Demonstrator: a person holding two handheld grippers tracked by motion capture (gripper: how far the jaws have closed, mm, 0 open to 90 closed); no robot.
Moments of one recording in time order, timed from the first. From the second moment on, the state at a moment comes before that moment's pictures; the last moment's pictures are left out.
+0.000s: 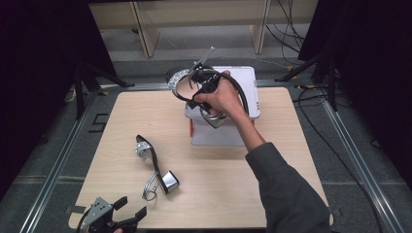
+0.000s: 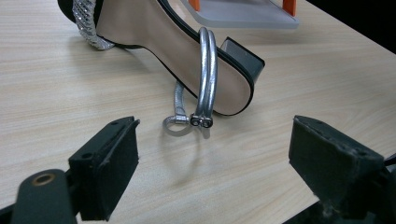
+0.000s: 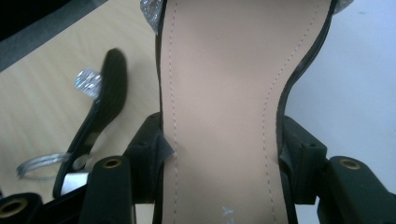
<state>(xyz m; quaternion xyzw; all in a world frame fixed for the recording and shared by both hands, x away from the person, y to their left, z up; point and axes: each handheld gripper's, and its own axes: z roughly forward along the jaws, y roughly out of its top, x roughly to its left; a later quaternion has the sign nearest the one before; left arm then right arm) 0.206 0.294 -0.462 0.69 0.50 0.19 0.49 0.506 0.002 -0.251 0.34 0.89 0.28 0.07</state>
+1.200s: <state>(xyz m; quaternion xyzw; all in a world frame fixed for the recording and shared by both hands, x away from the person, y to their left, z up) 0.204 0.294 -0.461 0.70 0.49 0.19 0.49 0.600 -0.026 -0.281 0.63 0.72 0.29 0.04</state>
